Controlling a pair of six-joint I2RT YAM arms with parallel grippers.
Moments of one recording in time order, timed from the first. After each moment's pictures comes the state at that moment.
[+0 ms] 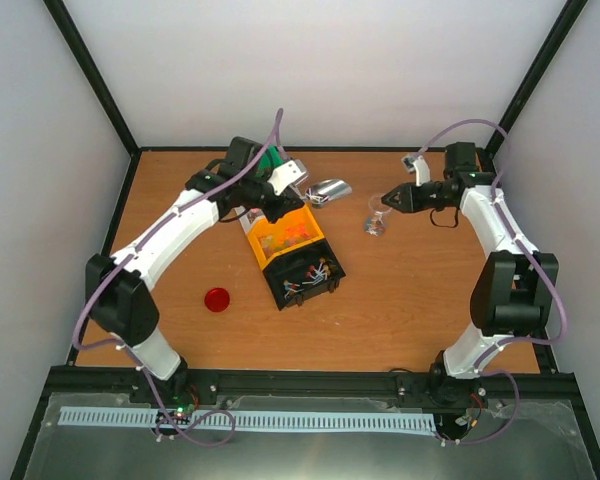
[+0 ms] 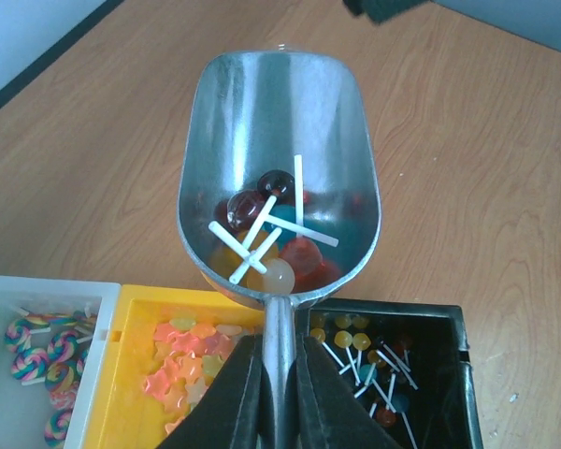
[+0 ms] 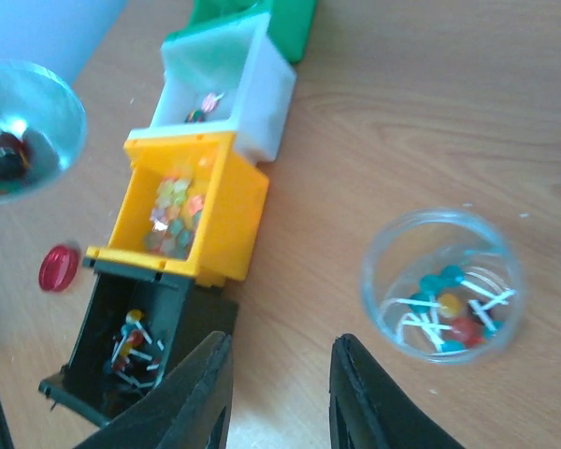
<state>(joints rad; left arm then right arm) -0.50 1.62 1.50 -0.64 0.50 0.35 -0.01 1.68 1.39 -0.75 -0.81 -0.25</state>
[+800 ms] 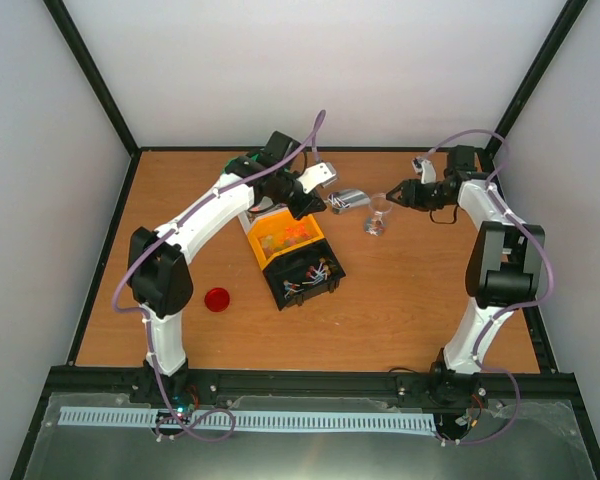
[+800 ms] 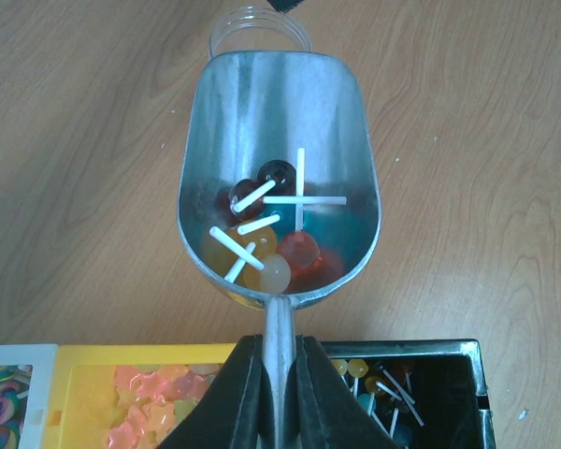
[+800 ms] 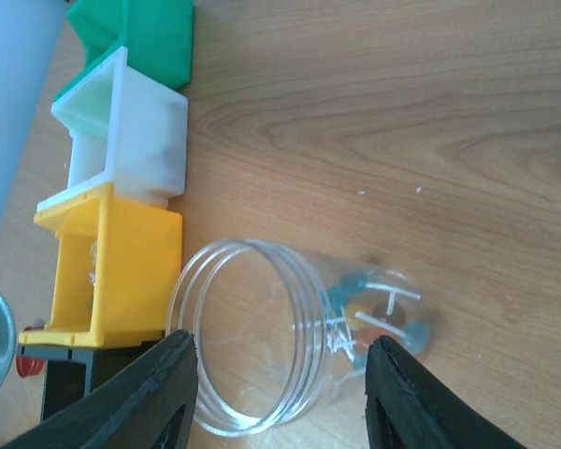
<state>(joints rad) -0.58 1.92 1.81 -0.80 0.45 0.36 -0.09 1.89 1.44 -0.63 -0.80 -0.03</state>
